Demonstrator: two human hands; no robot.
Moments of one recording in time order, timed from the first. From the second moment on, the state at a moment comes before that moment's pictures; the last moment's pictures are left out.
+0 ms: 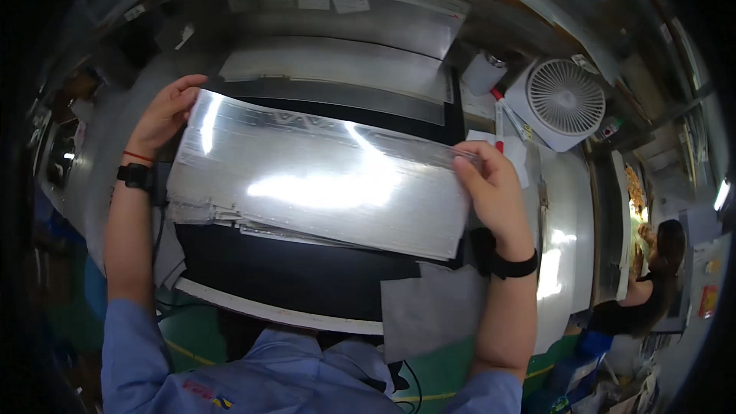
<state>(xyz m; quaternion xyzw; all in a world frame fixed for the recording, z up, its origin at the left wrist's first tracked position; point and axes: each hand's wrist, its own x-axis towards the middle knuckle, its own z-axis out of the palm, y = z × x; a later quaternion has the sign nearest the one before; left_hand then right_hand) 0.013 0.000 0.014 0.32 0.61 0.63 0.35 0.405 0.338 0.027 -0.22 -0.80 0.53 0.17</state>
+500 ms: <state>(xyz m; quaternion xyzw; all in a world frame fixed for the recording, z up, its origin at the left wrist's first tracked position) 0.021 0.003 0.022 0.32 0.62 0.58 0.42 0.399 0.338 0.021 -0.27 -0.74 0.57 0.23</state>
